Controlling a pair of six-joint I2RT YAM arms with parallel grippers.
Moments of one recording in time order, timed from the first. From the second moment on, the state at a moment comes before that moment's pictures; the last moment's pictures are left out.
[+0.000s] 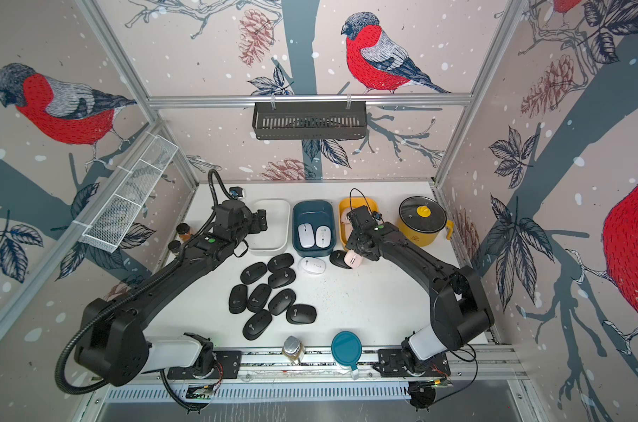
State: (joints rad) left arm -0.39 1.33 0.97 -0.16 -0.27 -0.31; right arm 0.48 1.54 1.11 -0.67 0.12 0.84
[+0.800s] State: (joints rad) left arm -0.39 1.33 0.97 -0.16 -0.29 -0.30; right arm 0.31 1.92 1.52 -0.63 0.09 0.63
